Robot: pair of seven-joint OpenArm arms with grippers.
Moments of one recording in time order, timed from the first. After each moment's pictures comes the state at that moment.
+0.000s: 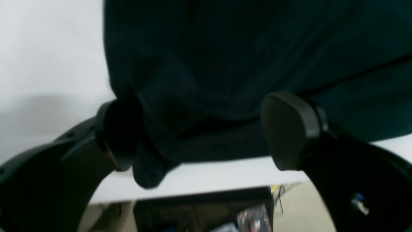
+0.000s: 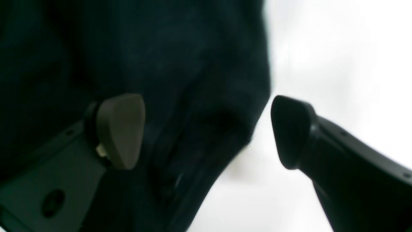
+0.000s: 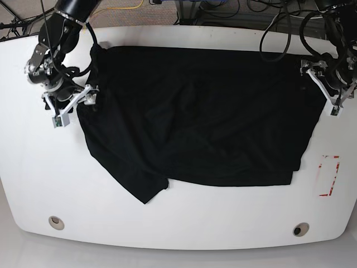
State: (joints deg) left arm 12.7 -23.2 -31.5 108.7 -34.5 -27.9 79.6; right arm -4.3 7.9 32.9 98.3 25.3 36.3 -64.3
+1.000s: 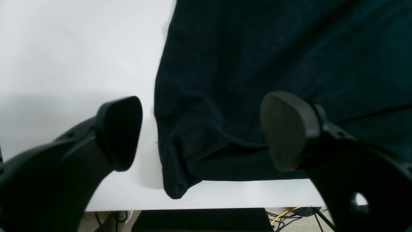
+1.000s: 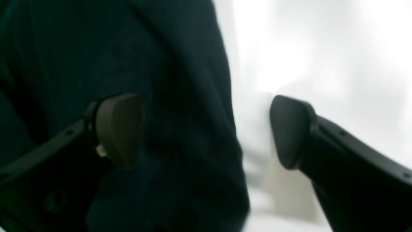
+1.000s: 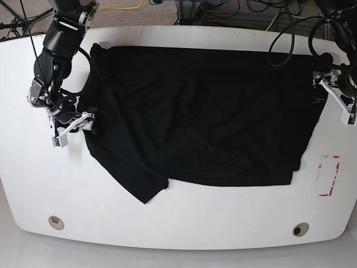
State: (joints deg) left arm 9.0 -23.5 -37.5 109.4 -36.2 -27.9 80.3; right arm 9.6 15.2 26.5 66.4 26.3 36.2 -47.8
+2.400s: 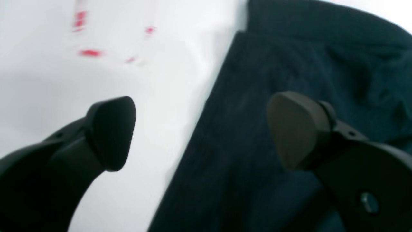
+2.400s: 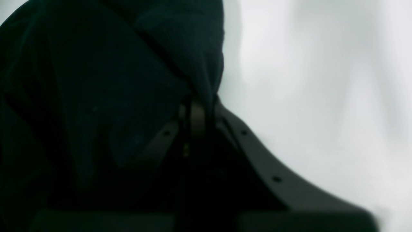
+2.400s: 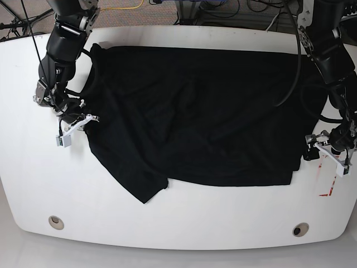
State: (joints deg) left arm -22.3 -23.0 -27.3 66.1 -18.8 -28.0 54.5; right arm 11.8 14.7 26.4 58.5 27.8 36.7 -43.9
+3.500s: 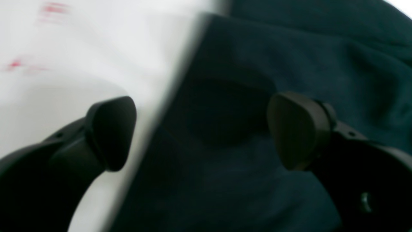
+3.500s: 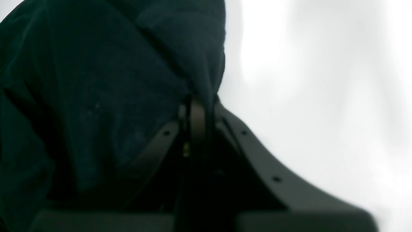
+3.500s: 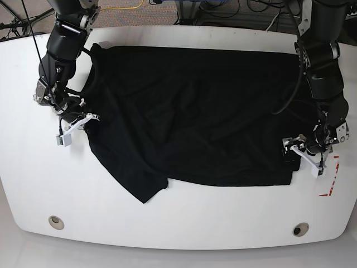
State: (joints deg) left arm -29.6 -20.4 -17.8 43.0 -14.7 -27.7 39.2; right arm 11.1 14.6 26.4 59.4 27.8 36.9 -43.9
